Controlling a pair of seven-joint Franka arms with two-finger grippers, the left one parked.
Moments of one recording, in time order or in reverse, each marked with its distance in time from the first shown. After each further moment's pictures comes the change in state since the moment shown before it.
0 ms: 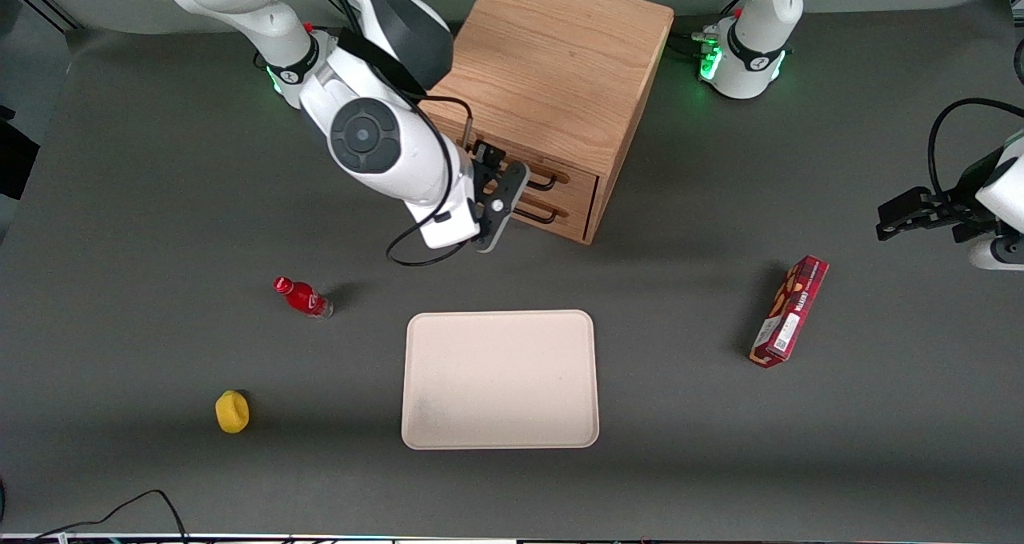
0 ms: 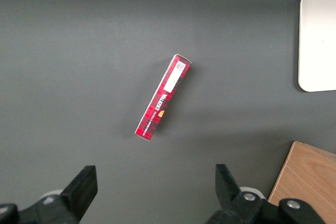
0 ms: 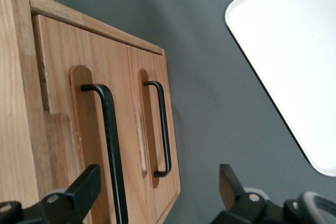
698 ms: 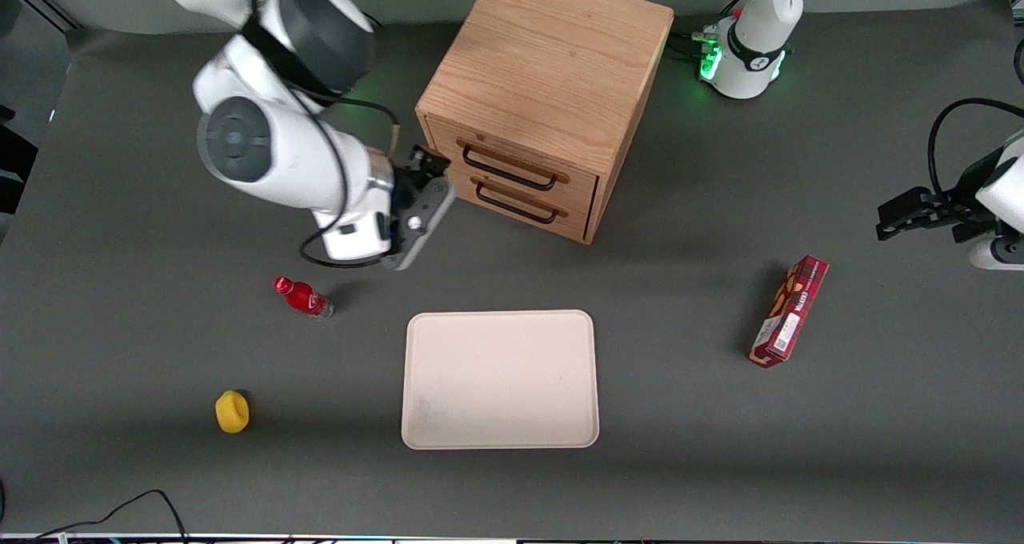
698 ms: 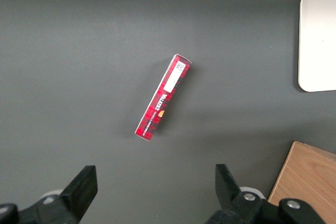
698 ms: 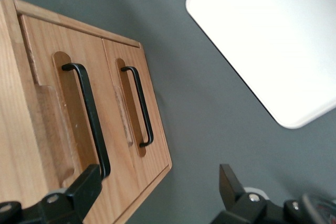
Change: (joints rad) arm -0.059 -0.091 -0.081 -0.001 0.056 -0.093 0.005
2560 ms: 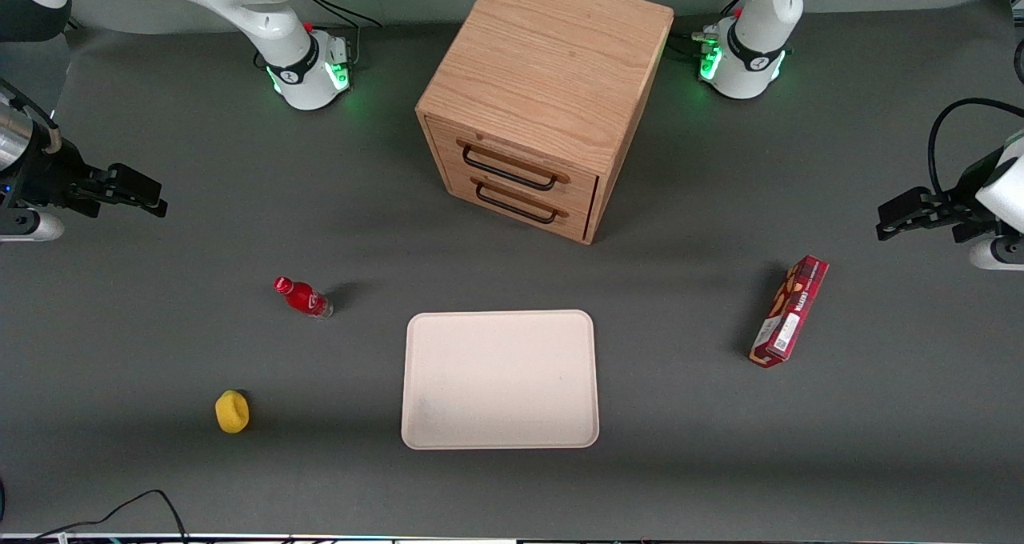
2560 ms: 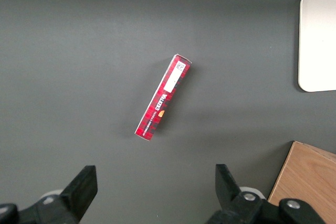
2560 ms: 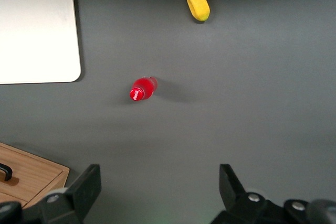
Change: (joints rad) arm -0.308 -0.394 -0.283 -0.200 -0.196 -0.126 0.405
